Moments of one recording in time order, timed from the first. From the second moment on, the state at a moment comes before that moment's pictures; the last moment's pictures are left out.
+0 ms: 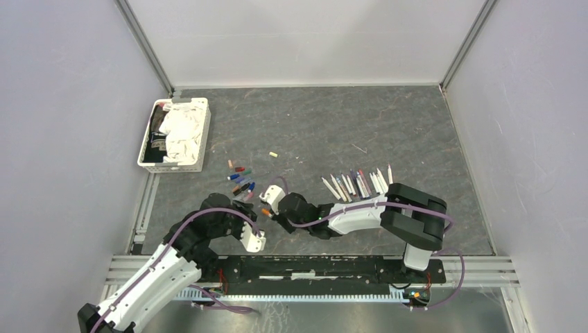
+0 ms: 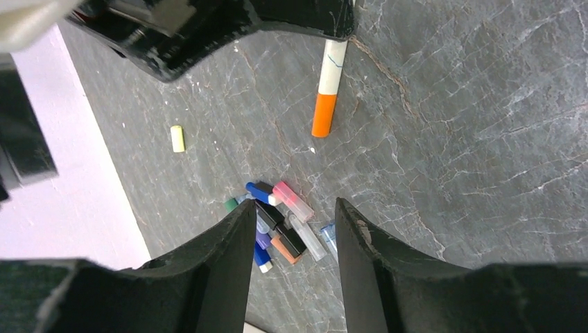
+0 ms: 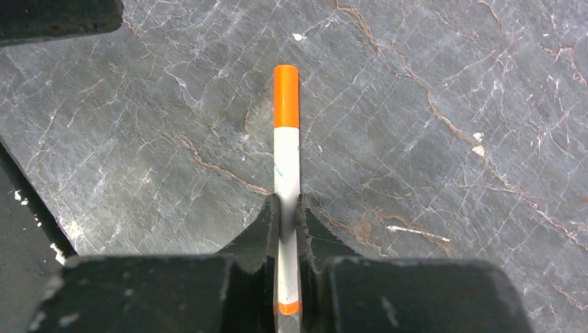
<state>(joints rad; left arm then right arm) -0.62 0.45 0.34 -0.66 0.26 1.39 1.23 1.78 0.86 0.21 0.19 0.13</state>
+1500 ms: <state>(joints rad) -0.69 0.83 0.46 -0.49 0.30 1.34 0.98 1.73 0.78 0.50 -0.60 0.39</state>
